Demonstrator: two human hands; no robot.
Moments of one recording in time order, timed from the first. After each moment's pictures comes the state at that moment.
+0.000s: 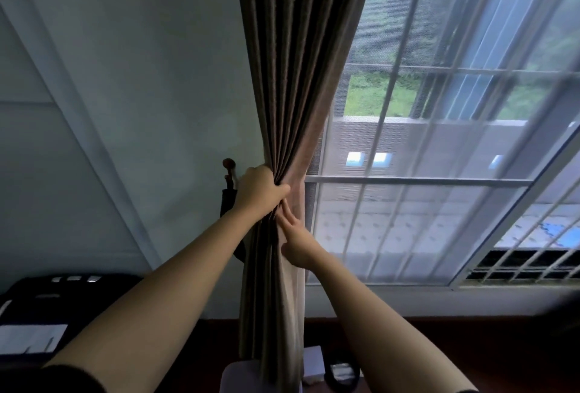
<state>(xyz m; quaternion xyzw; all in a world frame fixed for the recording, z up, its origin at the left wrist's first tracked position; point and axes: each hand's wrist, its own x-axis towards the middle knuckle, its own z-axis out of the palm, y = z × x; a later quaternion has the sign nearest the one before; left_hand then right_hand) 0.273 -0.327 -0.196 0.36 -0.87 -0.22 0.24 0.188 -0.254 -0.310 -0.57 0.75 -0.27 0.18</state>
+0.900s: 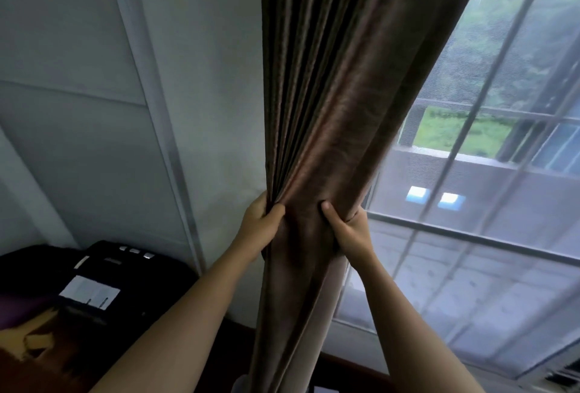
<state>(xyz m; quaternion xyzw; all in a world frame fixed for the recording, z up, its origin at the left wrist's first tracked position) 0.310 -0.343 -0.223 0.39 -0.66 -0.50 0.39 0.154 -0.272 -0.243 -0.39 0.56 -0.68 0.26</state>
